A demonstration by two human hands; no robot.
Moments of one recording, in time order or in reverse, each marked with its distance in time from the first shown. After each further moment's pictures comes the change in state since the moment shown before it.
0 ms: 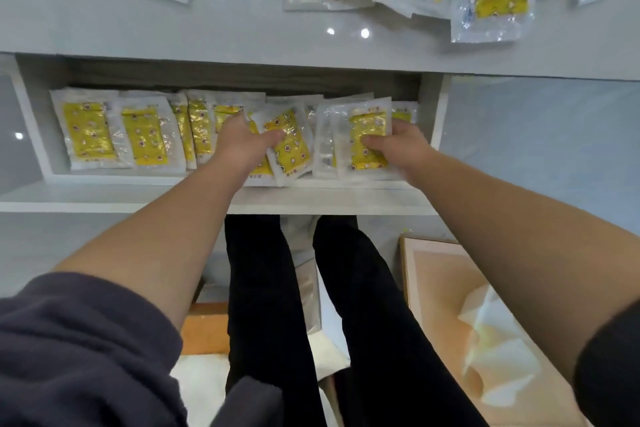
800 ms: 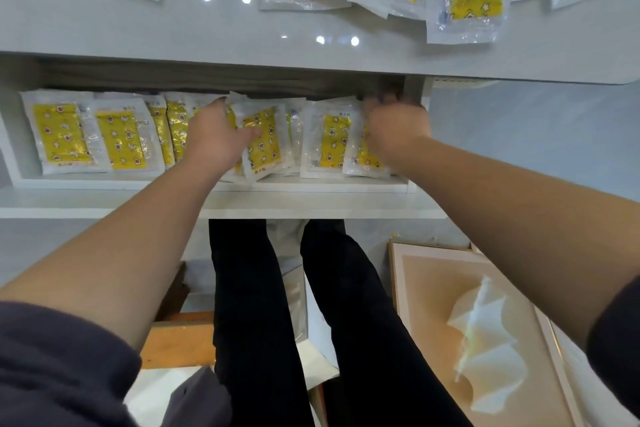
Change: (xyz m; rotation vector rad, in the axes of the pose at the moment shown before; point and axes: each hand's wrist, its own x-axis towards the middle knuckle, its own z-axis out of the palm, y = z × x) left_hand -0.001 0.014 -0.005 0.380 0.114 0.117; right_hand 0.002 -0.028 -0.014 -1.413 0.219 -0.382
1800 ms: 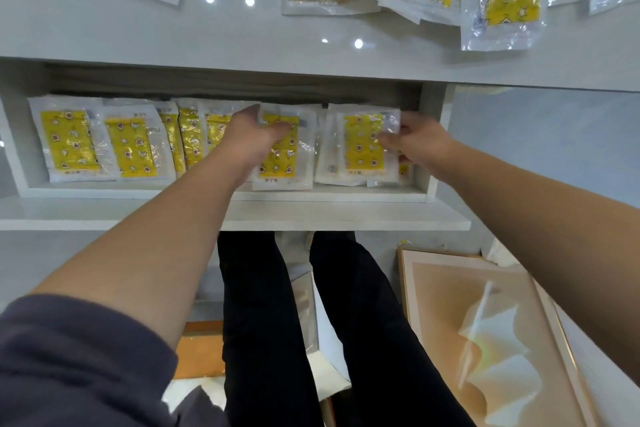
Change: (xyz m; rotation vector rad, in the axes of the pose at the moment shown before) left_hand 0.024 -0.004 0.021 -0.505 -0.218 -0.045; right_hand 0.004 0.016 0.014 1.137 -0.222 0.225
